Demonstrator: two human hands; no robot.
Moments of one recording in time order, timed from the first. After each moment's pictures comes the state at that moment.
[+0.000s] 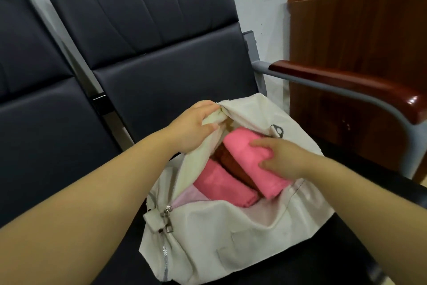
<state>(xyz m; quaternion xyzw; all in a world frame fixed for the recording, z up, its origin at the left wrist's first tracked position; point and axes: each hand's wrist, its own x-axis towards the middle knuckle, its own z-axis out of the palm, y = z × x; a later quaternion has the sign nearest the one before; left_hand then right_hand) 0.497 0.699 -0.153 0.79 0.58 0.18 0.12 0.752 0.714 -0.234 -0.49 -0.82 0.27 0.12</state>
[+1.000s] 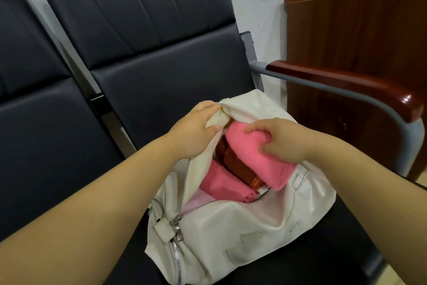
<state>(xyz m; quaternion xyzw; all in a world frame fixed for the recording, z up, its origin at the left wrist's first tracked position) 0.511 0.687 -0.156 0.77 0.61 0.18 0.10 0.759 0.718 -0.189 -0.46 -0.84 0.25 0.14</state>
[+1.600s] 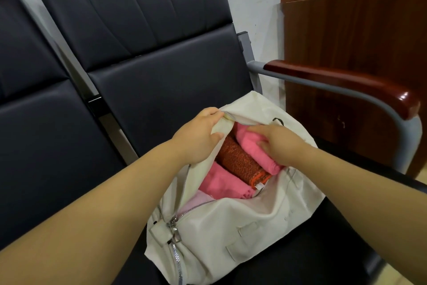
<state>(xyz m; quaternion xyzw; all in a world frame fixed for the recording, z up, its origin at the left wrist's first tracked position) 0.525 0.683 -0.164 0.77 0.62 0.12 0.08 0.754 0.756 -0.256 -0.48 -0.84 0.16 0.21</state>
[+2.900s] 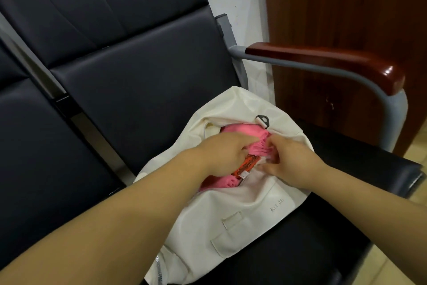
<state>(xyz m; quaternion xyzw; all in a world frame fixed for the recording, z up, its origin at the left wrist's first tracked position) 0.607 0.691 -0.218 0.85 0.51 -0.03 0.14 0.807 0.701 -0.302 -0.52 -0.80 0.20 0.22</state>
